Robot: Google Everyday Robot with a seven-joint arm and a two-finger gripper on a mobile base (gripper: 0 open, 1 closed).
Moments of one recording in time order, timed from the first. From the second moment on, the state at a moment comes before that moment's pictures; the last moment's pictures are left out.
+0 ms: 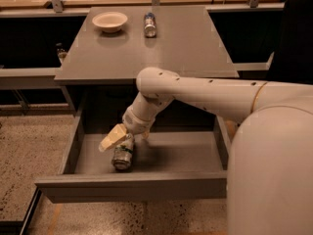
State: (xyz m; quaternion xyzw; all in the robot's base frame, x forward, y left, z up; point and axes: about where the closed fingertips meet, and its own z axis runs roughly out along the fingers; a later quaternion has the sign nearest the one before) arm 0.560 0.104 0.644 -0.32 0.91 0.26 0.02
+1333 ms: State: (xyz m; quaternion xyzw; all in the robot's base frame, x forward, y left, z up) arm 0.552 0.130 0.609 -0.28 0.93 0.23 0.00
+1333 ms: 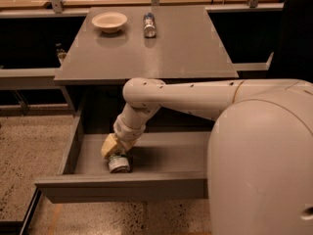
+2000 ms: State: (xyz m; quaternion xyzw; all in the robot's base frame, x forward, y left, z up) arm 0.561 0.115 0.649 -0.30 0.91 0.27 0.06
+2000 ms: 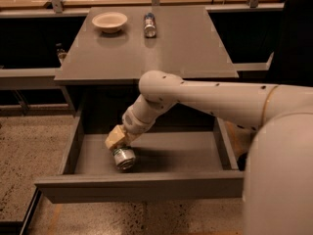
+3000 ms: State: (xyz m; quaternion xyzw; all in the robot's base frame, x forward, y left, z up) arm 0.599 0.003 0.875 -0.38 0.79 0.36 0.31
